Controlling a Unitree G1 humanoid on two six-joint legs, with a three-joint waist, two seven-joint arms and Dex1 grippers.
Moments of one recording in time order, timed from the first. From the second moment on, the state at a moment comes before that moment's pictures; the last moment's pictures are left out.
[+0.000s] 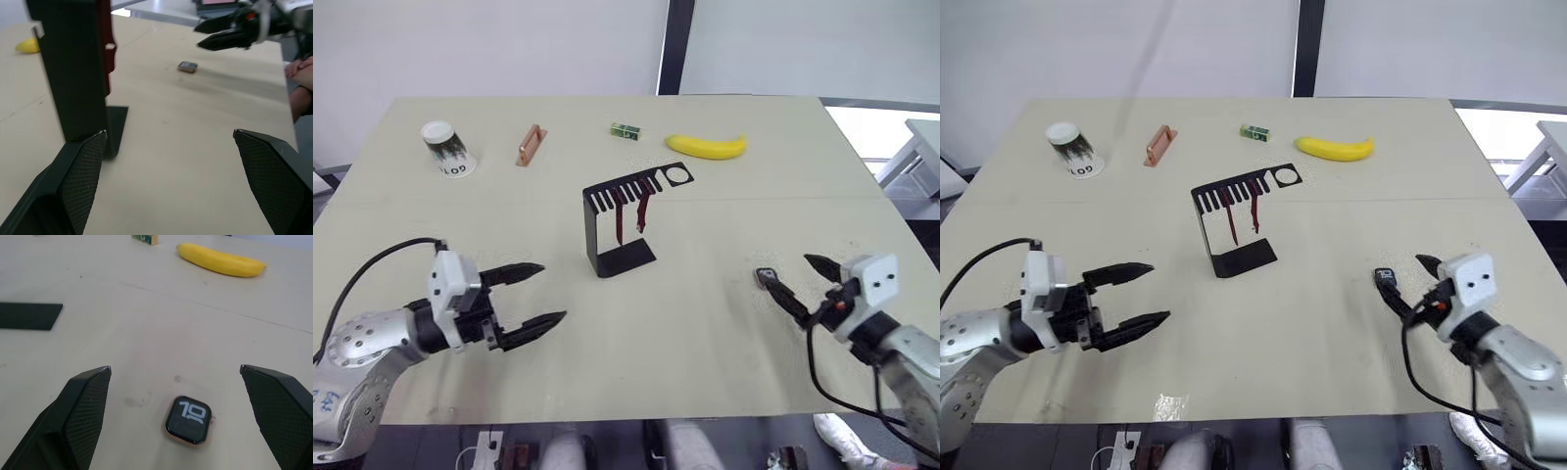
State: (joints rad) left arm 0.12 0.76 0.37 -0.50 -0.67 0.42 -0.86; right arm 0.17 -0.71 -0.40 -0.40 0.47 0.36 0.64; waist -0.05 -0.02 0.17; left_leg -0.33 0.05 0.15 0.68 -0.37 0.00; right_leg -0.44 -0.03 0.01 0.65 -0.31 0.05
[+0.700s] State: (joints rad) left arm 0.29 0.57 0.41 -0.58 -0.42 0.24 -0.62; right arm 0.00 -0.88 -0.45 0.33 0.37 -0.11 1.04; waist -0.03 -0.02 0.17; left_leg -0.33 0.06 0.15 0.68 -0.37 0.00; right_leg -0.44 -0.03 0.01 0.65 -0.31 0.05
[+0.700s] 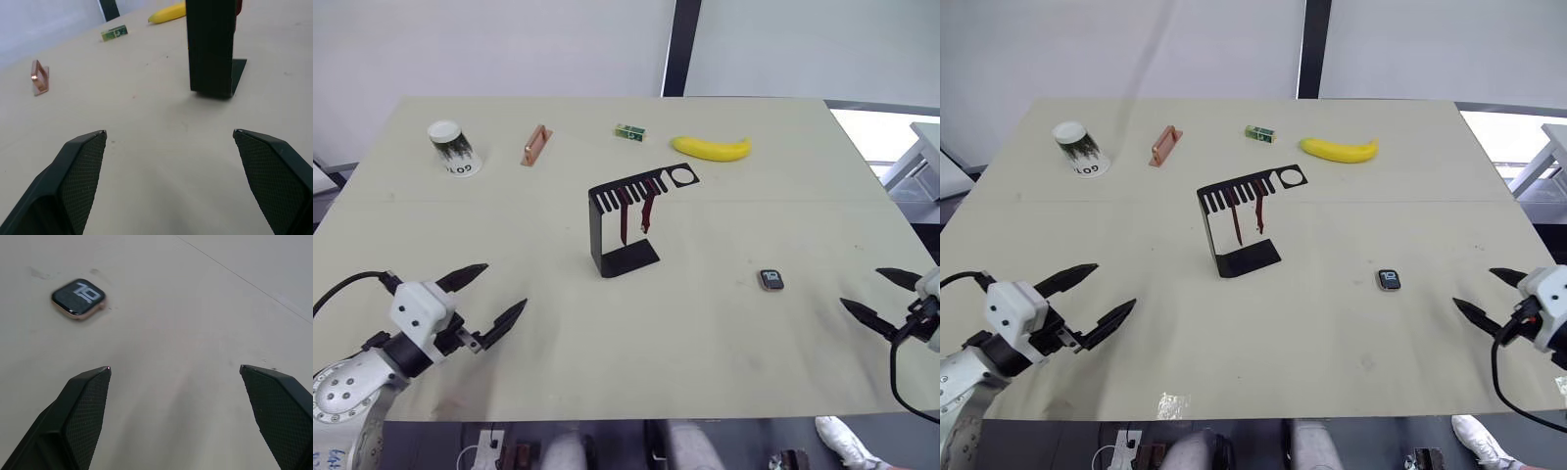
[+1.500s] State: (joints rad) left arm 0.01 0.07 -0.21 -0.53 0.06 0.42 0.02; right arm -0.03 -0.73 -0.32 -0.15 0.61 0.09 1.12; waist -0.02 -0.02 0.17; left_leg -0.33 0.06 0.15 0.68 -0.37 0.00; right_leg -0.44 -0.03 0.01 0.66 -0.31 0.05
